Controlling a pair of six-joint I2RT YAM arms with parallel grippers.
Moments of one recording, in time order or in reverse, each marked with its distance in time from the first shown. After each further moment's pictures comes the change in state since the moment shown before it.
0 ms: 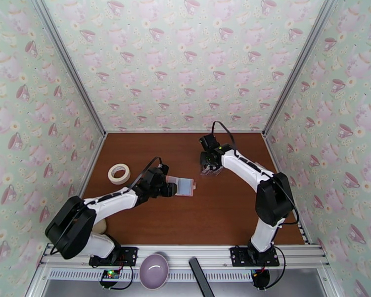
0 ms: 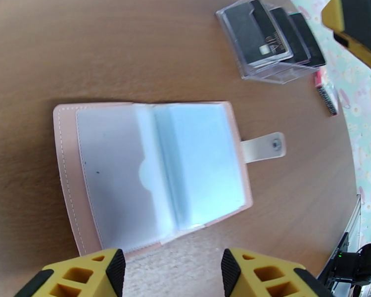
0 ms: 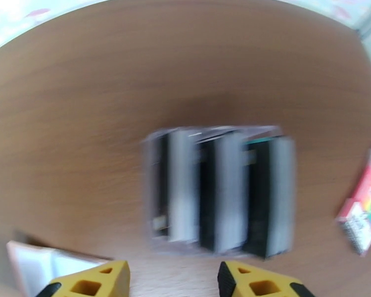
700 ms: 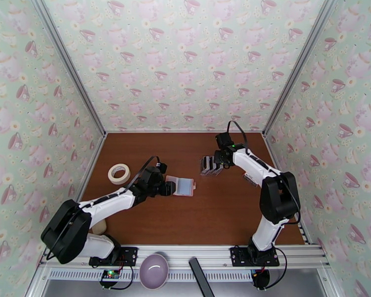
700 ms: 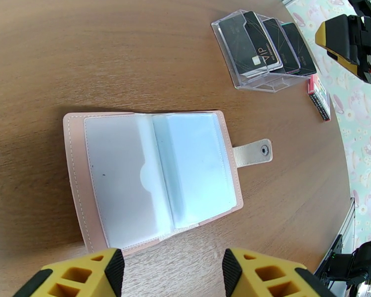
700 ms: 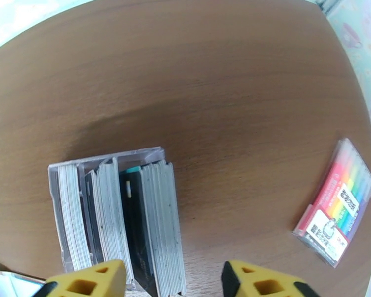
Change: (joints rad) left arm 0.024 -0.011 -0.002 -0.002 0.019 0.000; right arm -0.149 -0.009 -0.080 0.058 -0.040 -0.060
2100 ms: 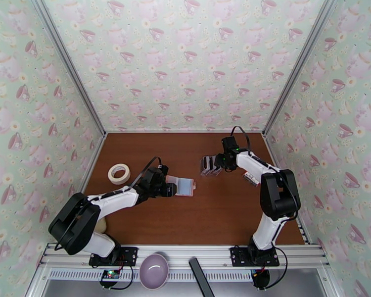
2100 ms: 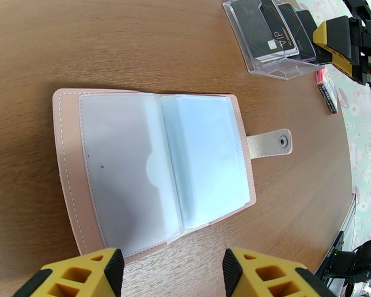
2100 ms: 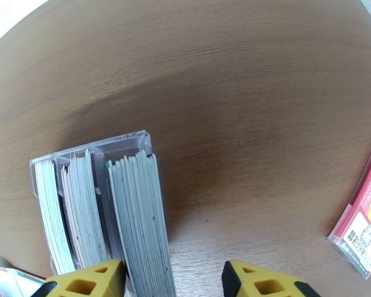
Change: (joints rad) left arm 0.009 0.082 0.001 0.028 0.040 -0.011; right arm -0.085 0.030 -0.085 0.102 -0.172 0.000
